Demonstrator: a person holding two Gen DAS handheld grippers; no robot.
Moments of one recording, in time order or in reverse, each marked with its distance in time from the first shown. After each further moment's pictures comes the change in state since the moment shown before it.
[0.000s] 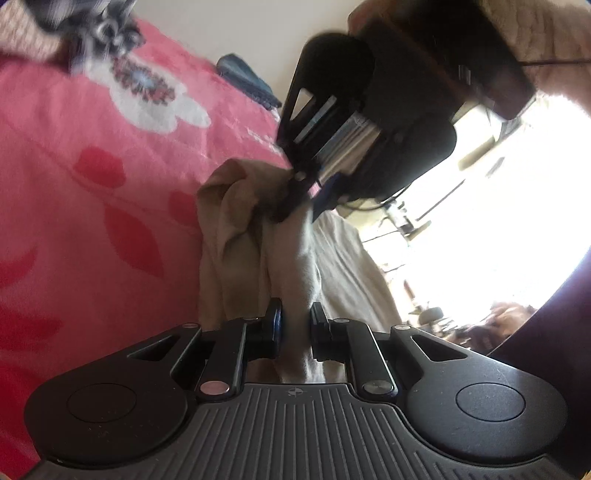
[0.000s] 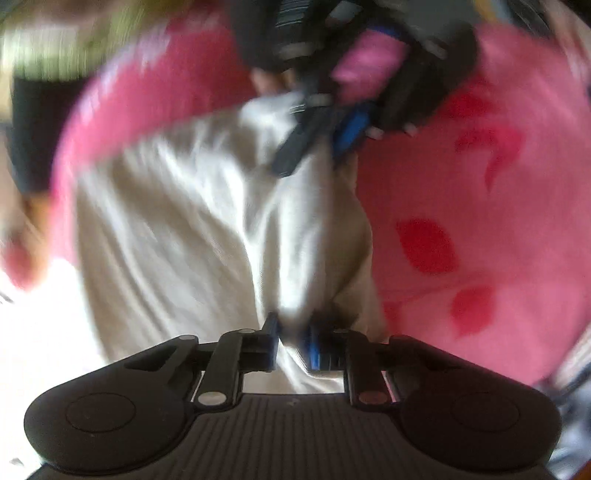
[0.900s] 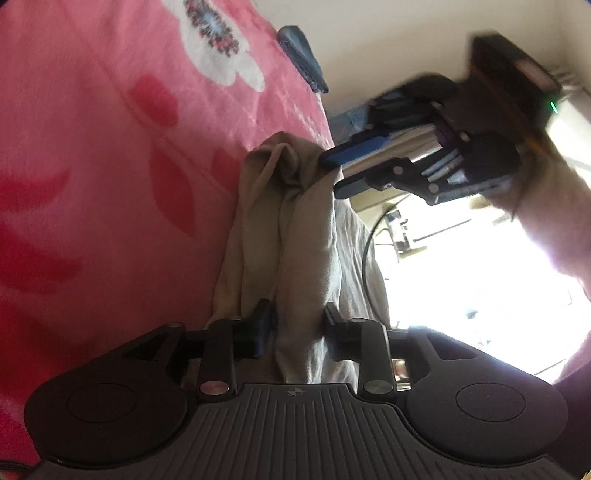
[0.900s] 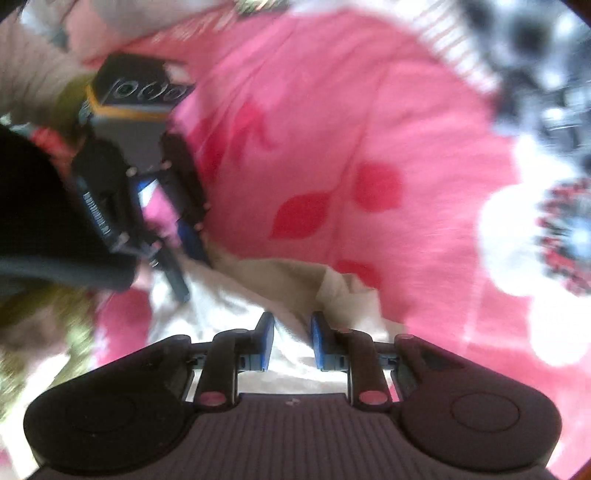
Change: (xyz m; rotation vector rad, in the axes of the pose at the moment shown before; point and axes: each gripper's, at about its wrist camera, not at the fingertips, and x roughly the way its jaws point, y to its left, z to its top) left arm -0.003 0.019 0.000 -0.259 0.041 0.005; right arm -0.025 -0.007 -0.076 1.062 -0.471 -0.088
